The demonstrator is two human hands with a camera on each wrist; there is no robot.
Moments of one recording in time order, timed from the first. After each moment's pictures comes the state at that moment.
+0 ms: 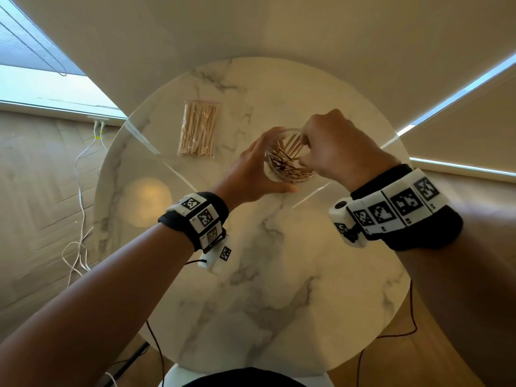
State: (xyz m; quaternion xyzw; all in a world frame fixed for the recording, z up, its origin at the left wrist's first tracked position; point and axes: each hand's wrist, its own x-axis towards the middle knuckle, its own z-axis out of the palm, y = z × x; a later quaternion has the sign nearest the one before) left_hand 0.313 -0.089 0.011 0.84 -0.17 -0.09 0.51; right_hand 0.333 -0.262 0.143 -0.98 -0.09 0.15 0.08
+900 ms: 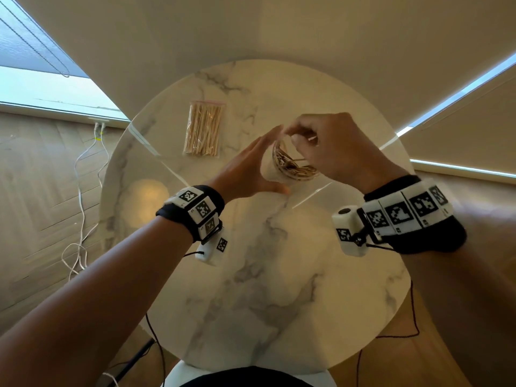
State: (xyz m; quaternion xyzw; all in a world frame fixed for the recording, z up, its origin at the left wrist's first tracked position) left_hand 0.320 -0.067 0.007 0.85 -0.21 -0.13 0.46; right_hand 0.317 -0.257 0.152 -0.94 -0.12 0.11 0.30
